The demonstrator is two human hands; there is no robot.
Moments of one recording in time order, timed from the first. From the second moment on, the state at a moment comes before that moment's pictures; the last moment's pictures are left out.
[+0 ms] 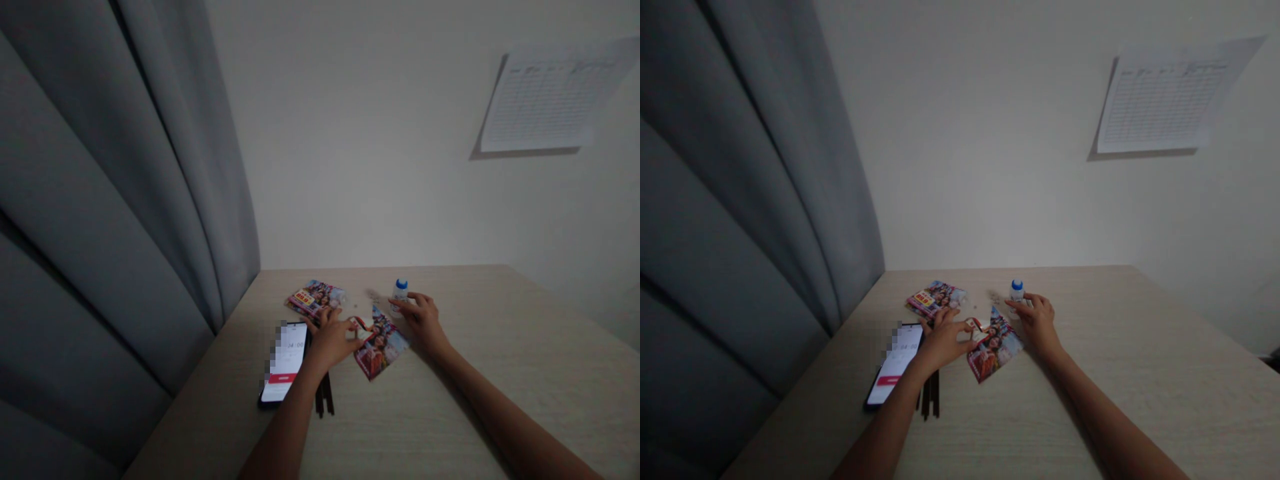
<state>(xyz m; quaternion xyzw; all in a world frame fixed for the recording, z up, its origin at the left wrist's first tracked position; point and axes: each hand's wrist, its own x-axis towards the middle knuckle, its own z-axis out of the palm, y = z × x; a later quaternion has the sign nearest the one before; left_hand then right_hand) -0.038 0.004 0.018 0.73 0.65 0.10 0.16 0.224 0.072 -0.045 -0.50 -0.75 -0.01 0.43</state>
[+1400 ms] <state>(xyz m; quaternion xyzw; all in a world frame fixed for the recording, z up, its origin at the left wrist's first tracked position) -0.032 0.002 0.013 0.72 0.67 0.12 0.10 0.198 0.023 0.001 -0.33 -0.91 0.09 0.21</state>
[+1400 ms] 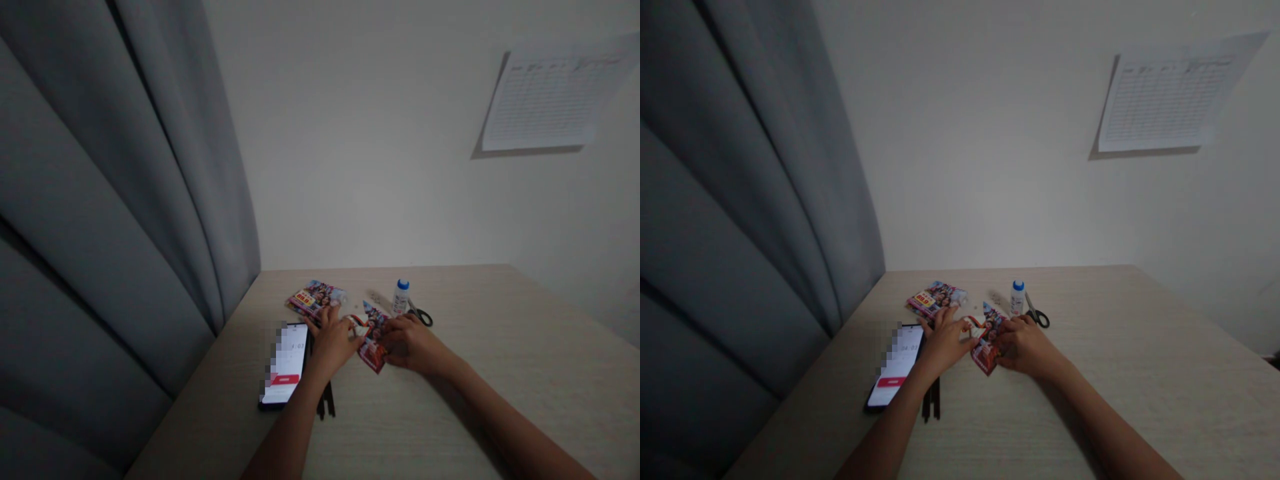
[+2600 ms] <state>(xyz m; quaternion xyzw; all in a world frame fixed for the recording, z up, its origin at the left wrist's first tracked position) -0.032 0.006 0.006 0.73 0.65 0.16 0.11 0.191 0.038 -0.030 -0.47 -0.82 0.17 0.28</state>
